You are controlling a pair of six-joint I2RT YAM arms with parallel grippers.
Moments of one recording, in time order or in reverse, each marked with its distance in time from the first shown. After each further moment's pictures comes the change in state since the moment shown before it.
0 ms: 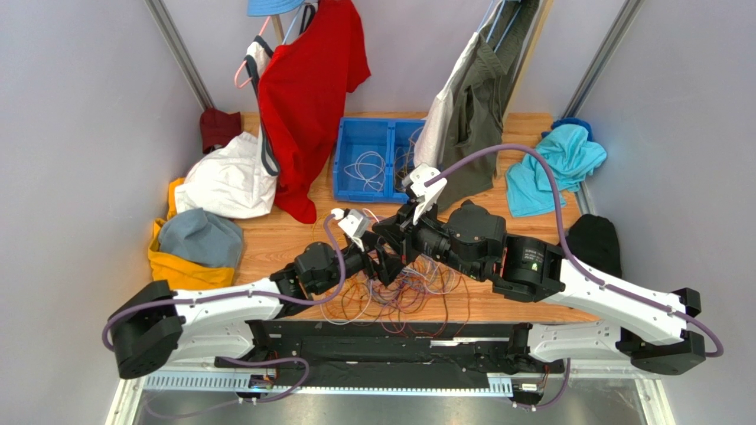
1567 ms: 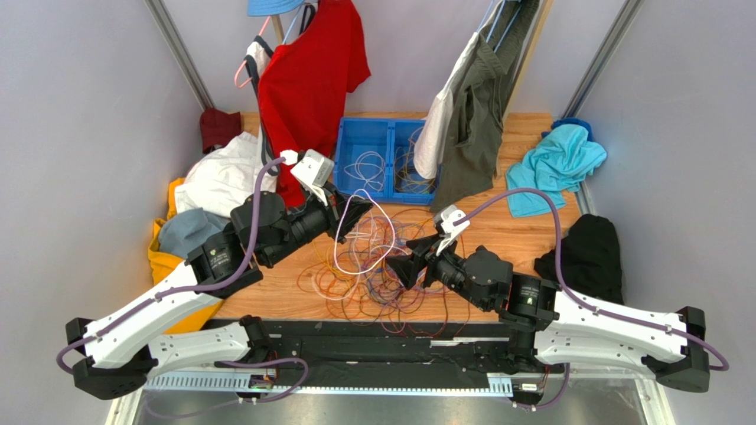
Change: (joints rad) left arm 0.011 -0.197 0.740 -0.954 -0.100 0.079; right arm 0.000 -0.282 -0.586 0.330 0.101 0.110
